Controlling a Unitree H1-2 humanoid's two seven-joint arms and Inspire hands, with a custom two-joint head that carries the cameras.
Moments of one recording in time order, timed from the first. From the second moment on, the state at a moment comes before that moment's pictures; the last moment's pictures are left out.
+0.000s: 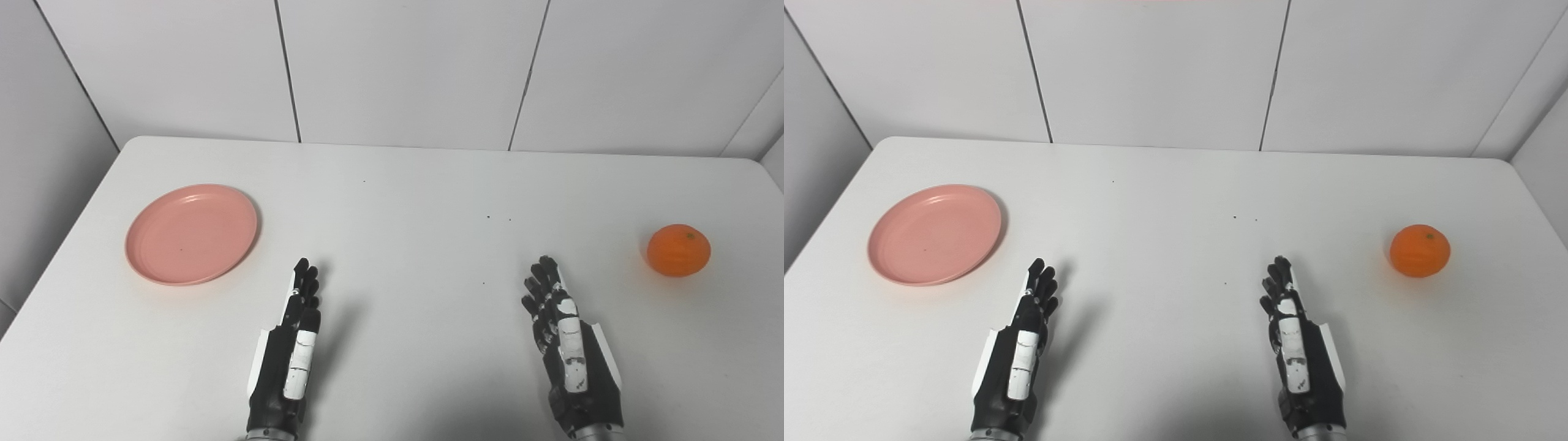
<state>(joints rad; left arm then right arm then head) 0.31 -0.16 -0.09 -0.37 0.15 -0.01 -0.10 0.23 0.07 0.11 -0.44 0.06 0.17 0.07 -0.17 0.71</state>
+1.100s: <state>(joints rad) 0.31 -0.16 -0.09 -0.37 0.15 -0.01 -0.10 0.23 0.07 0.11 -0.44 0.06 0.17 0.06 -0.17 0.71</state>
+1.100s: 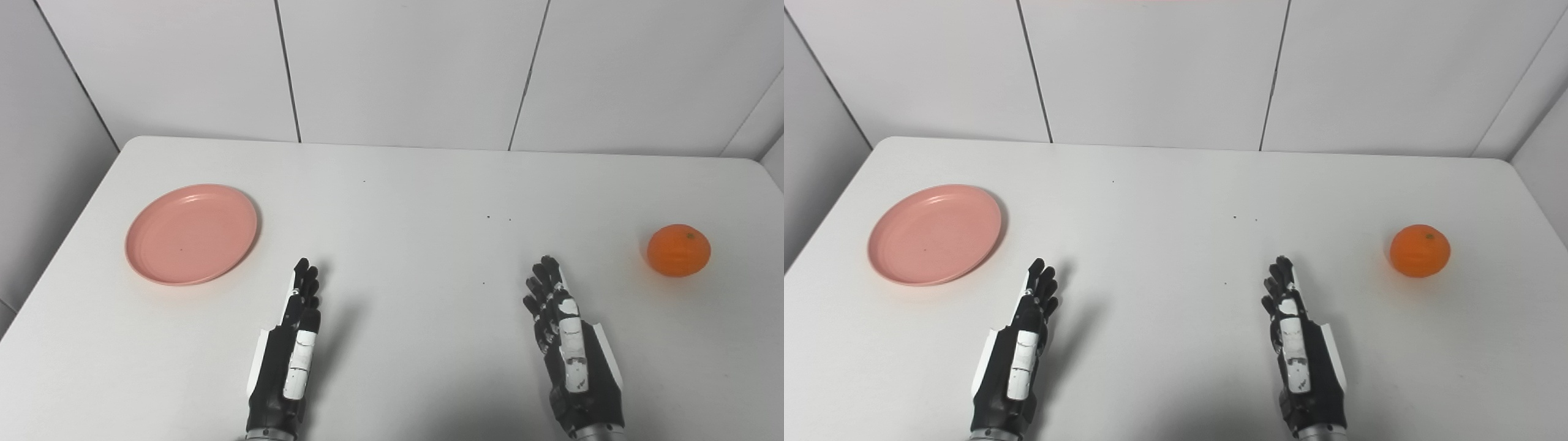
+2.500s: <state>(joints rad) 0.32 -0.17 -0.15 -0.29 0.24 -0.07 -0.02 0.24 0.06 0.01 -0.34 0.14 0.10 0.13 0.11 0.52</state>
